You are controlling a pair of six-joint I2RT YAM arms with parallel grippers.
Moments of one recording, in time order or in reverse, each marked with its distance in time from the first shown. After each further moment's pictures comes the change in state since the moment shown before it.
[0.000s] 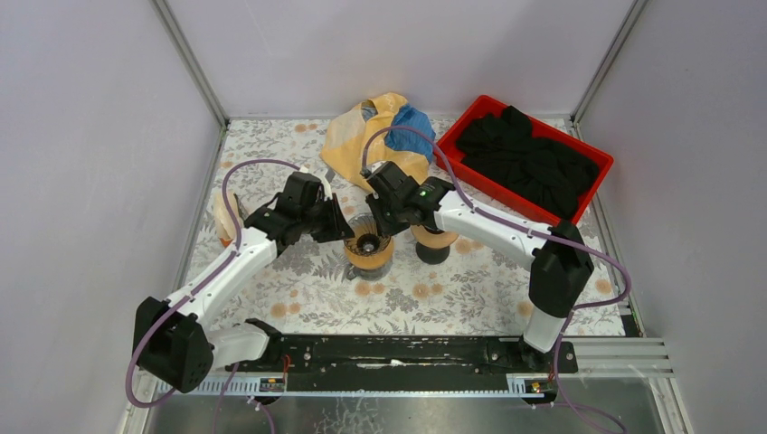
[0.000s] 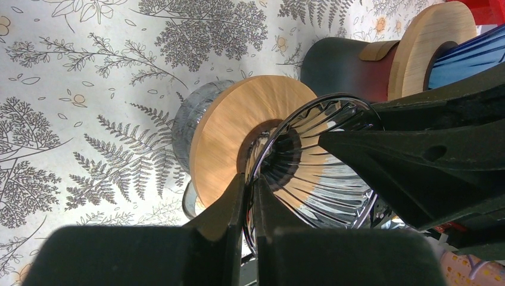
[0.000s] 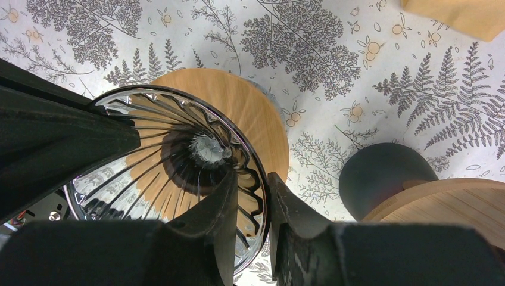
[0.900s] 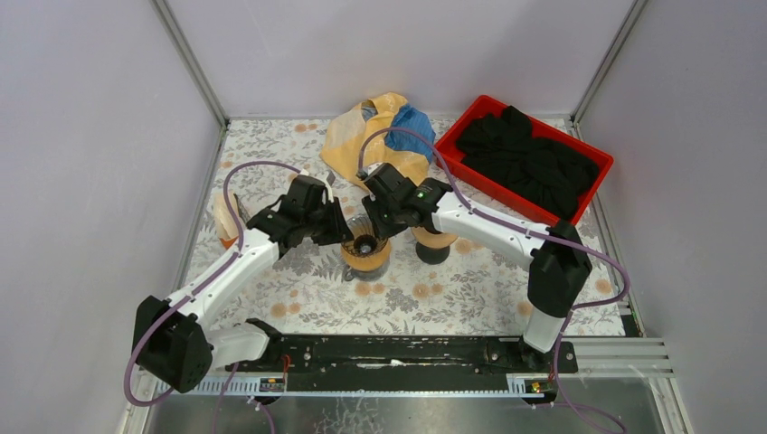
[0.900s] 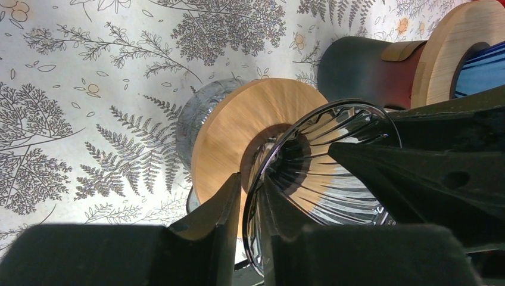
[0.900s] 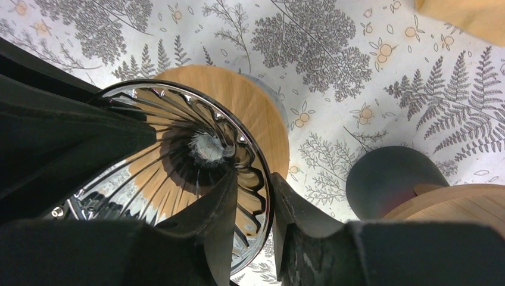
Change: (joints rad) left arm -0.028 -0.004 -0.014 -0.013 -0.070 -0.019; right arm 0.010 0.002 0.006 0.013 -0.008 0.000
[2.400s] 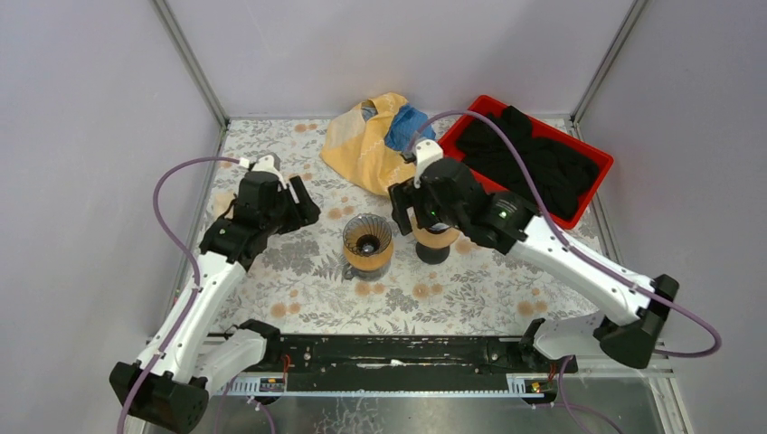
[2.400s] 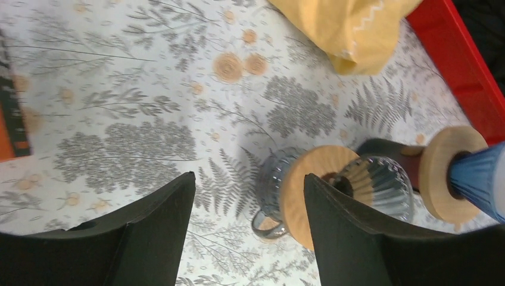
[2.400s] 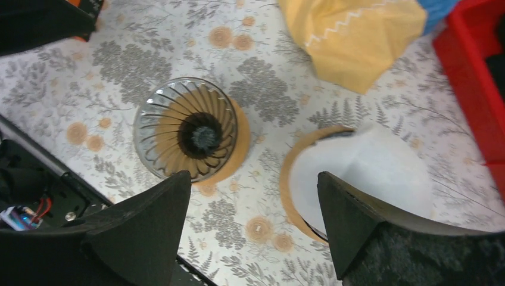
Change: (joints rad) left arm 0.163 -0.235 0.081 -0.132 -0.232 0.056; right arm 0.005 -0.427 -0.111 0.025 0.132 -0.093
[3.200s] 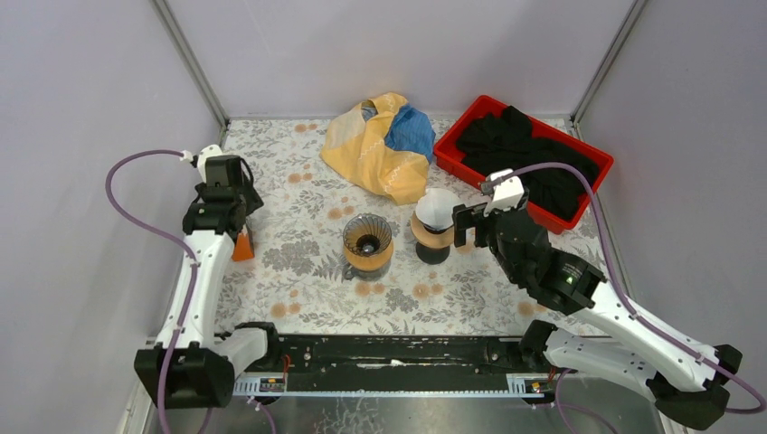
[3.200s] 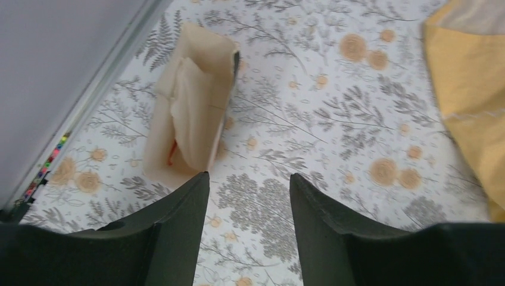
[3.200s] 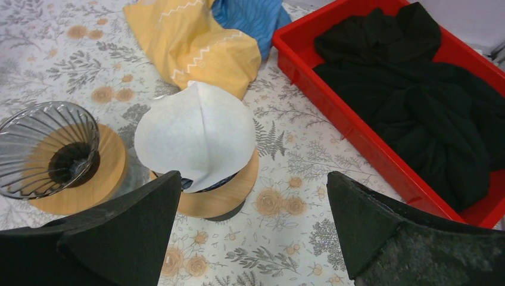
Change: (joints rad) left arm 0.333 0.094 0.087 -0.035 -0.303 0.129; right arm 0.001 -0.547 -0.496 0.212 0.422 -0.101
